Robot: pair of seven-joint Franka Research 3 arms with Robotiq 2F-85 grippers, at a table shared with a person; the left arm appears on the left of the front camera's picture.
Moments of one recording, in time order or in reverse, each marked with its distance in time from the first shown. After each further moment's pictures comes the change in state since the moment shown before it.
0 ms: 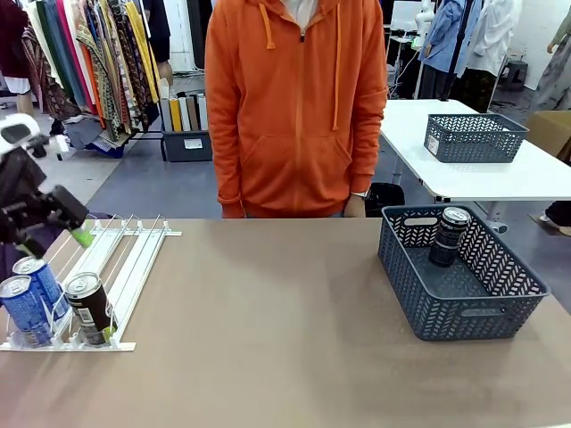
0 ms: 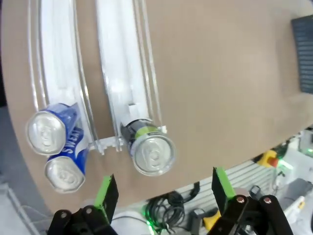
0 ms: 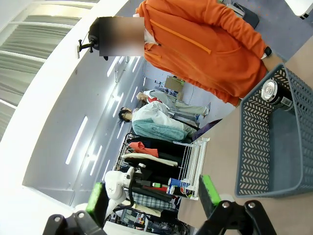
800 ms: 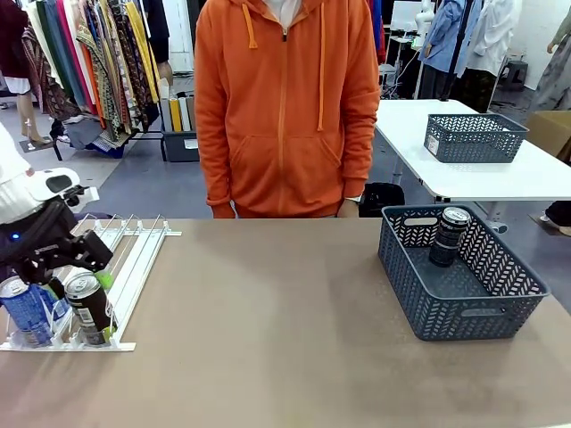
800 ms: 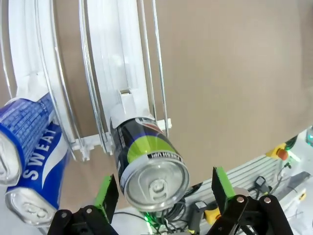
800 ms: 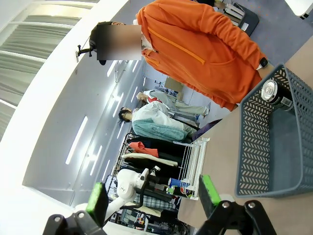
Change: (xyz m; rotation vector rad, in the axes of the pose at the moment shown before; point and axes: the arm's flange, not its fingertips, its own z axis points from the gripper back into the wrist) left arm 0.003 0.002 -0.077 0.008 0.145 0.020; right arm 0.000 0.000 0.000 0.000 0.000 0.000
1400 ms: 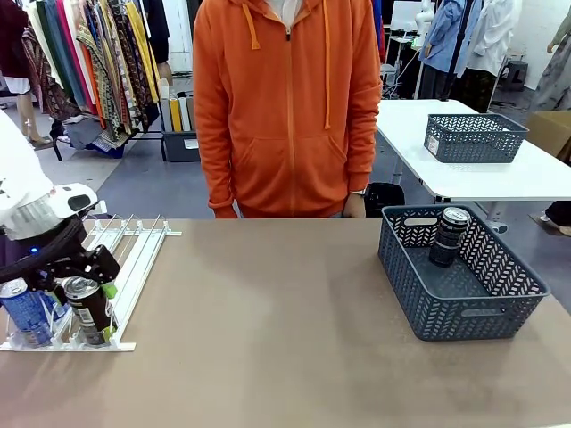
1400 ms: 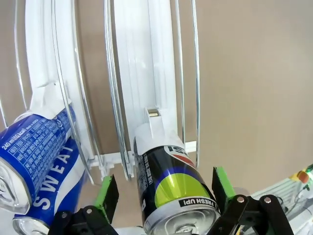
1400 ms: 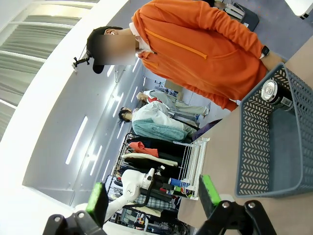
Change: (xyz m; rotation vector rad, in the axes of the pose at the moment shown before) left arm 0.010 0.004 -0.030 0.132 -0.043 0.035; right arm 0.000 0.000 0.000 0.000 0.000 0.000
